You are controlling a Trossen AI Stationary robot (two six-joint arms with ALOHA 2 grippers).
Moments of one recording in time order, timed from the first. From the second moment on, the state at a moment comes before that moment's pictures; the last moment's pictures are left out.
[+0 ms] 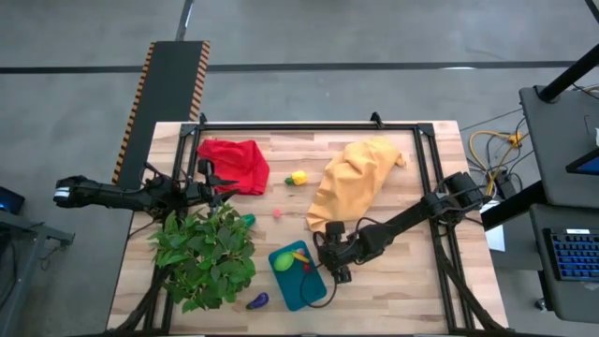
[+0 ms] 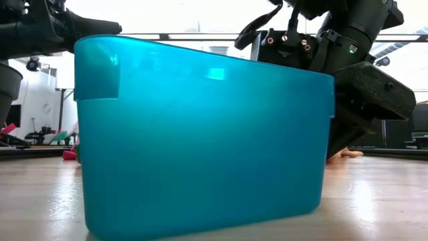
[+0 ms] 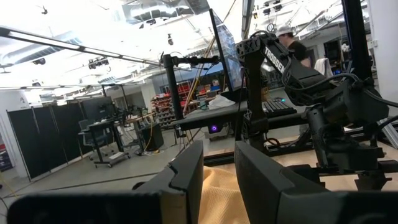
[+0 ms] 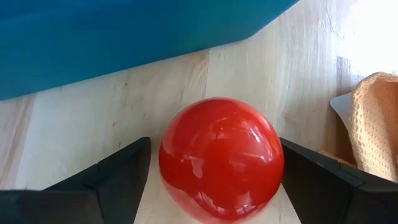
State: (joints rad) left arm -0.05 0.43 0.04 0.61 -0.19 0.30; right arm 0.41 1.90 1.09 -0.30 0.23 0.20
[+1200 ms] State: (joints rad) left arm -0.05 0.43 0.04 0.61 -0.19 0.30; right arm 0.40 1.90 1.09 -0.30 0.23 0.18
